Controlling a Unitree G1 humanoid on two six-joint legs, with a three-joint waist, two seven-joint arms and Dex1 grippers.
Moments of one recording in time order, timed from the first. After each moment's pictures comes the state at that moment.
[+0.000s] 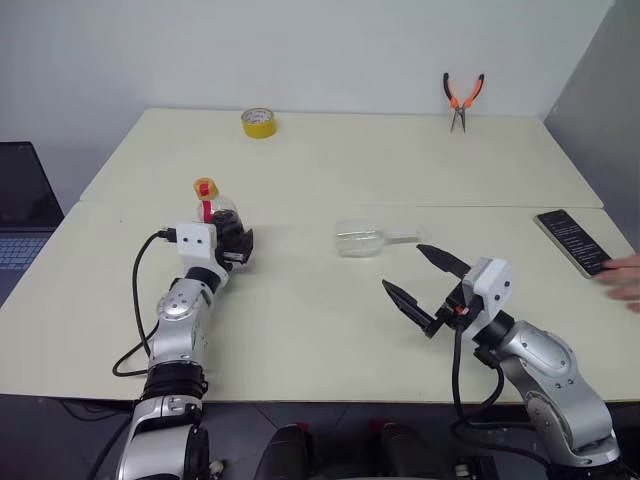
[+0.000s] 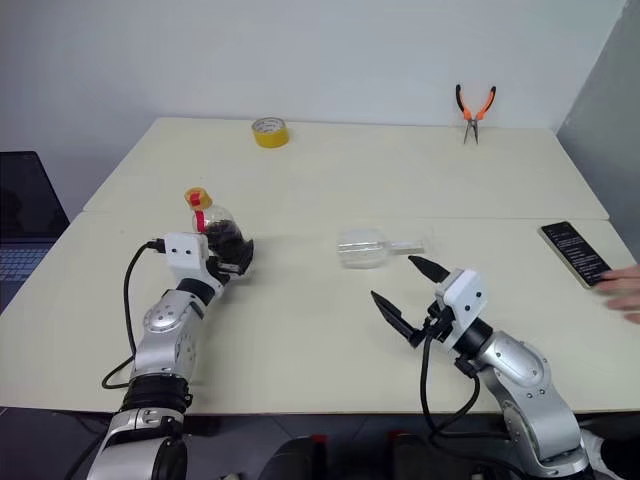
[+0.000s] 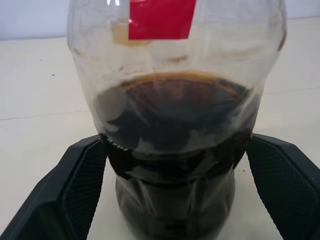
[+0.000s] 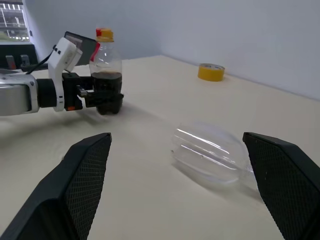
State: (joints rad) left arm -0.46 0.33 0.23 0.51 -0.16 -0.07 -0.33; right arm 0.01 -0.42 0.06 -0.55 0.35 0.23 0.54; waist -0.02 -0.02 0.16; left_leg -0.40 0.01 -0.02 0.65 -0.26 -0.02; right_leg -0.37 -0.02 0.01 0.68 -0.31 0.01
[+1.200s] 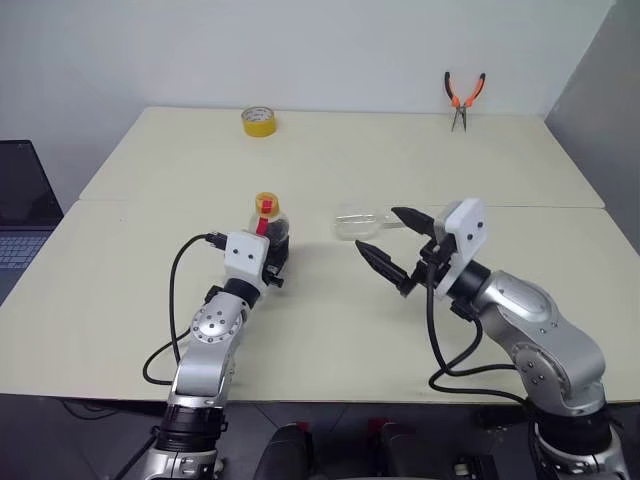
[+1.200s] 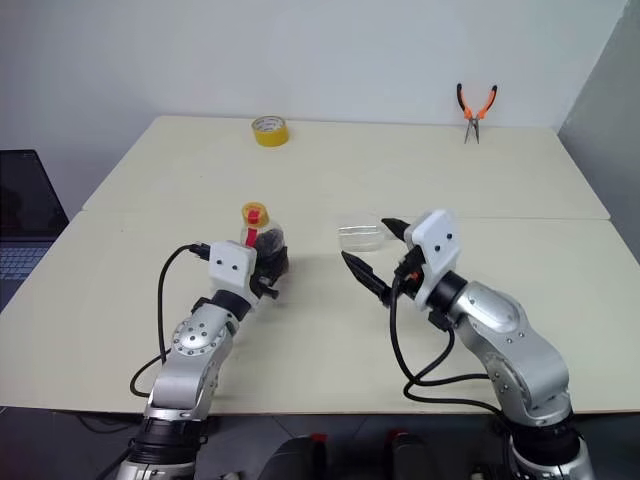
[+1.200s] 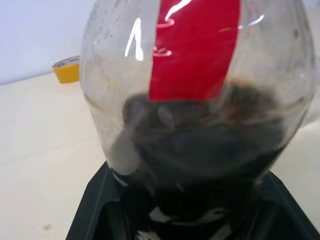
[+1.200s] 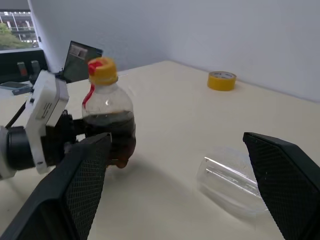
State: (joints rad) left arm -0.20 0.25 -0.01 -0.10 -0.03 0.15 -0.23; right arm -0.35 -0.35 0.08 -0.62 0.46 0.68 0.37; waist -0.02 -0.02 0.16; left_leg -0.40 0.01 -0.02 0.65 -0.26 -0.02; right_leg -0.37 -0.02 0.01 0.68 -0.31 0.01
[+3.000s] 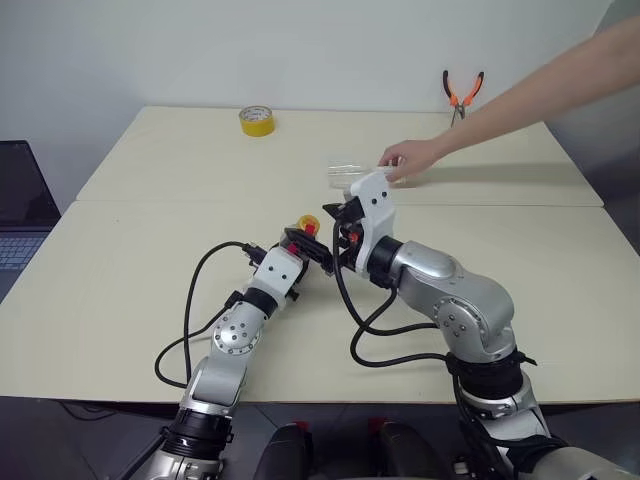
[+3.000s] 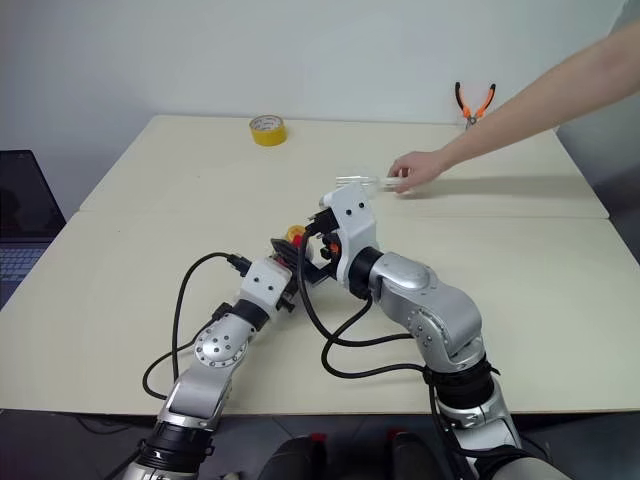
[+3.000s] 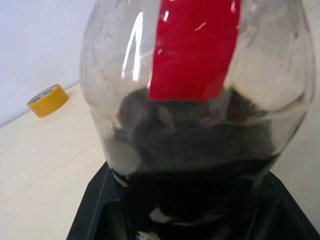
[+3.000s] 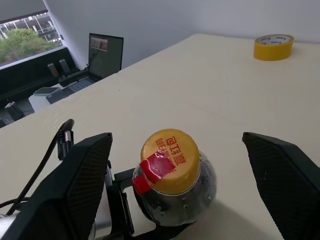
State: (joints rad) left arm -0.18 0.27 -0.12 -0.05 0.17 0.01 -0.23; right arm -0.61 -0.04 0.22 -0.39 0.43 0.93 0.23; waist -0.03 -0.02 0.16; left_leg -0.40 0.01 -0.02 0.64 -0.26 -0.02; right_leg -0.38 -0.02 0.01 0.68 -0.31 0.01
